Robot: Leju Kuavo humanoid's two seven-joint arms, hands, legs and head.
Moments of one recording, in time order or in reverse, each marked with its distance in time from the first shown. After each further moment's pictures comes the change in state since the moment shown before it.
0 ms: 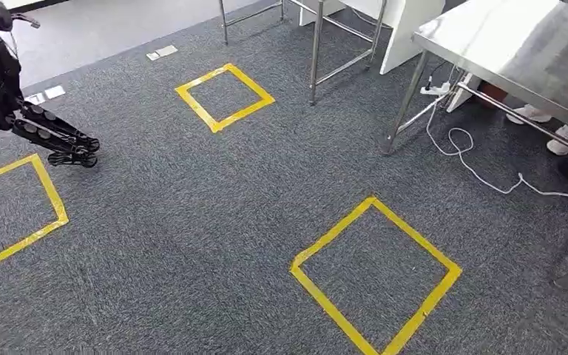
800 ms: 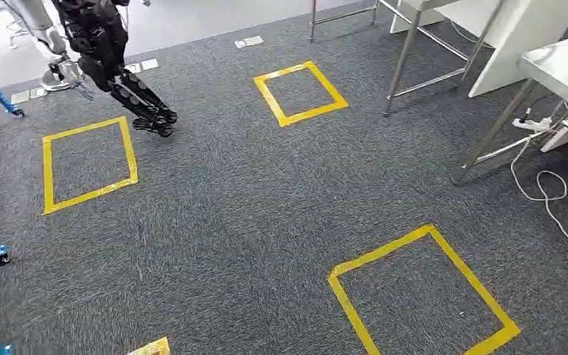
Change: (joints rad) left arm 0.005 -0.005 0.000 0.002 -0.001 0.014 0.017; right arm 0.006 0.000 0.009 0.001 0.021 0.019 0.032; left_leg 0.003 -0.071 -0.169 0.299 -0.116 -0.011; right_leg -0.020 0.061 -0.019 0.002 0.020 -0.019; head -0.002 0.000
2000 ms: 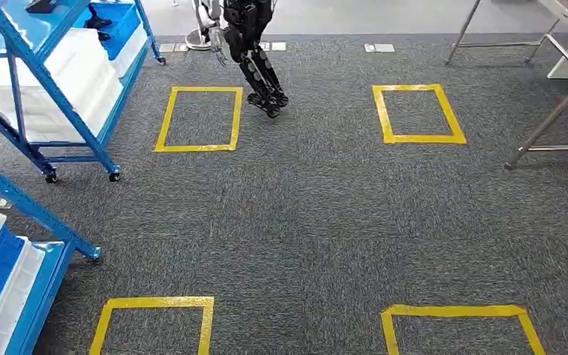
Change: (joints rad) left arm -0.013 0.006 0.000 0.000 -0.010 0.054 -0.027; right arm -0.010 0.012 0.010 -0.001 0.014 0.014 -0.032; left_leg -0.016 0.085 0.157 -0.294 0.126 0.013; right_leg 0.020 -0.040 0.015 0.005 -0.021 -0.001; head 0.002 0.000
